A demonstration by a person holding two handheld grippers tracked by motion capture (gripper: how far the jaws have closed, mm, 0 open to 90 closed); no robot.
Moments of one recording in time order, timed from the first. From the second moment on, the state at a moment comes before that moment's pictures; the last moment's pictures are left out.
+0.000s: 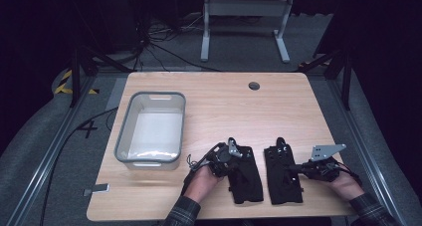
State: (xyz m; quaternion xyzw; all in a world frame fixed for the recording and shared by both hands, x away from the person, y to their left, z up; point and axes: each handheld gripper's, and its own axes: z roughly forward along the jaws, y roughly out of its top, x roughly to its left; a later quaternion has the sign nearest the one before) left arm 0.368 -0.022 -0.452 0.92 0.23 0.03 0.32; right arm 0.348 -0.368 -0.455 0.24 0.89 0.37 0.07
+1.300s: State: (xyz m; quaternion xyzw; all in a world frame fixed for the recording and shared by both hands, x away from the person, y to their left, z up) left arm 0.352 -0.016 -0.453 0.89 0.29 0.03 0.34; right arm 0.335 -0.366 -0.451 0.22 0.89 0.38 0.08
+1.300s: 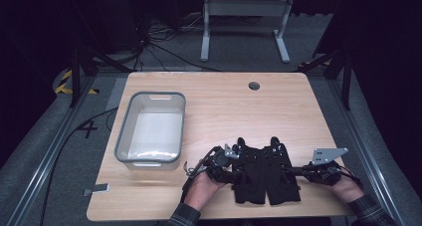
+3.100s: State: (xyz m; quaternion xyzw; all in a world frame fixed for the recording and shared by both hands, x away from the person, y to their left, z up) left arm 0.367 -0.011 -0.413 0.85 0.31 -0.01 0.43; right arm 0.348 -0.335 -0.454 0.24 0.90 0.36 0.10
